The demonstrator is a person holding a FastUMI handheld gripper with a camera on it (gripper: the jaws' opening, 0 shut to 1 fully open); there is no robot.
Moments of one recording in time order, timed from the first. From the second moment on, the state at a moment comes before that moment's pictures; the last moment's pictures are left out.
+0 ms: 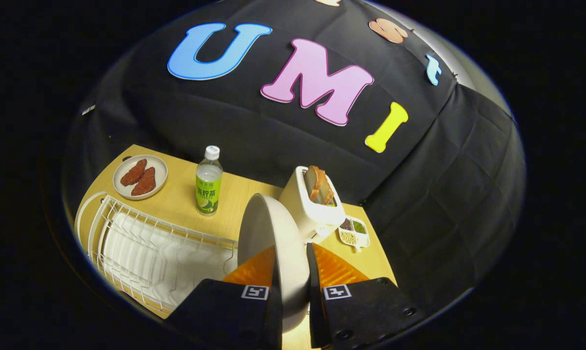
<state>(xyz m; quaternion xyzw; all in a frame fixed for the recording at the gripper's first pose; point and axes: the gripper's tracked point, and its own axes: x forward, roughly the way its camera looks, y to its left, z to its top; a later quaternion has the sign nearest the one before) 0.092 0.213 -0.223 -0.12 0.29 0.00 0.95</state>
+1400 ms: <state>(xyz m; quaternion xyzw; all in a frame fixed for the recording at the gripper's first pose) -0.110 0.062 -0.330 0.21 0.43 0.09 0.87</state>
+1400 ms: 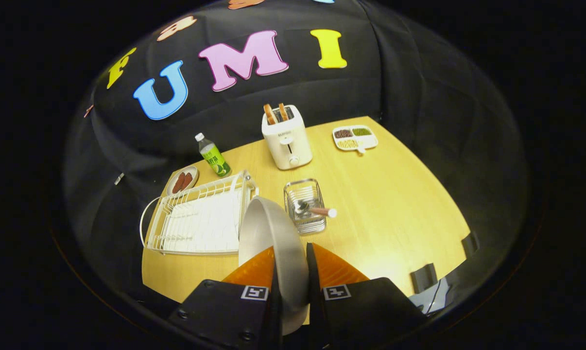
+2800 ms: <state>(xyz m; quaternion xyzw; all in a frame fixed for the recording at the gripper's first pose) -0.119 0.043 -0.439 0.27 0.50 0.04 0.82</state>
